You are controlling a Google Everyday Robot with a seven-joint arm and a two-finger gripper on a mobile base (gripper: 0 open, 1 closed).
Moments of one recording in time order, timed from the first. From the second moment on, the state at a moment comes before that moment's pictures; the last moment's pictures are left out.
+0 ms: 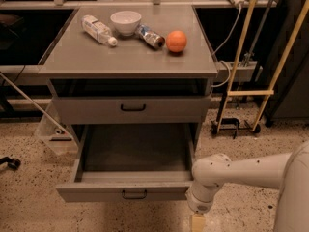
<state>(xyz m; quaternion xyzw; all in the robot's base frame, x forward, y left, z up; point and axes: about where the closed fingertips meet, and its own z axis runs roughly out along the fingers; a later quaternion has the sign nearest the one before) 0.394 -0.145 0.390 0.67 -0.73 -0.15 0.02</state>
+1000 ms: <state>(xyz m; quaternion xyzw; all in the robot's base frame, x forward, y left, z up) 0.496 -0.068 0.418 0.62 -0.76 -0.13 -0.17</state>
